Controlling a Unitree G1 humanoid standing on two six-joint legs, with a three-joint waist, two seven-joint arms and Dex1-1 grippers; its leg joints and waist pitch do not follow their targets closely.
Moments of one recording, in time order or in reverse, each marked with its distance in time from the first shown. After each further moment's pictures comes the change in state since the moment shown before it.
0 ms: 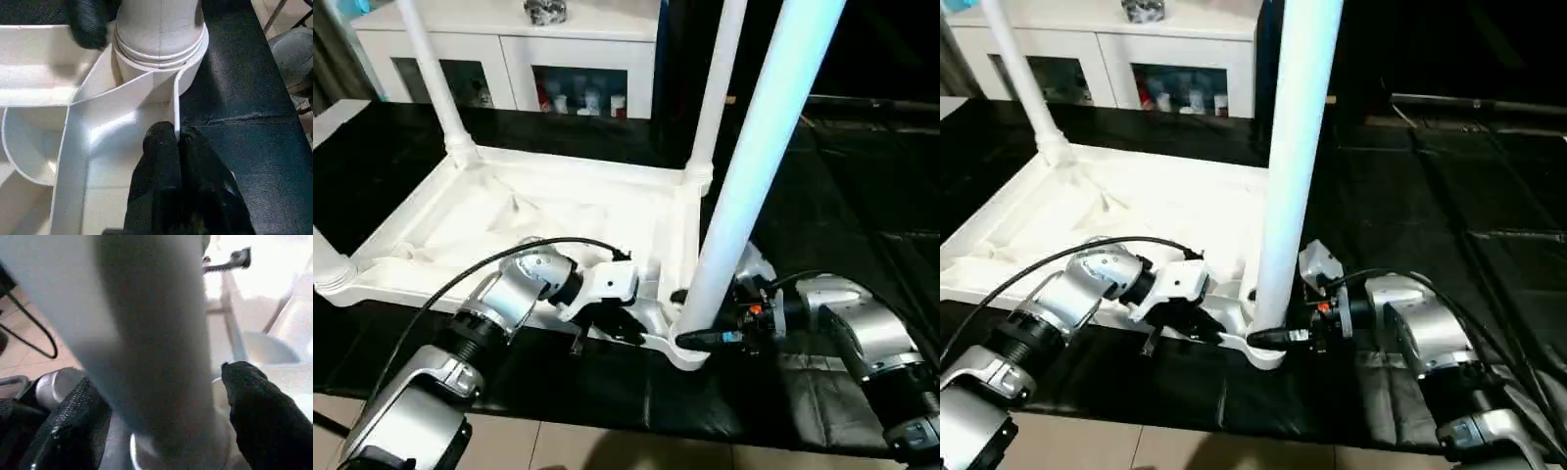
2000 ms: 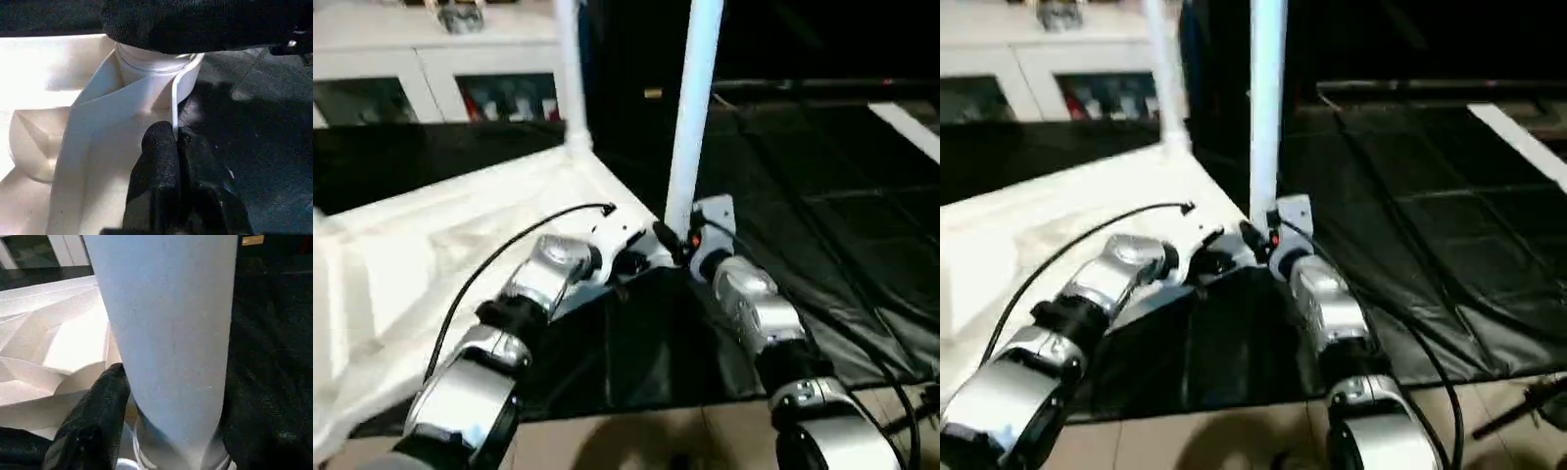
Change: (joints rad) left arm -0.126 -0.233 0.230 0.275 0.011 0.257 0.656; right arm -0.170 0.475 -0.272 0.345 -0.175 -0.198 -1.085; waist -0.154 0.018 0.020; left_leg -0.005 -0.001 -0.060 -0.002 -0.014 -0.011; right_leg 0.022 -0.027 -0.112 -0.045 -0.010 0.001
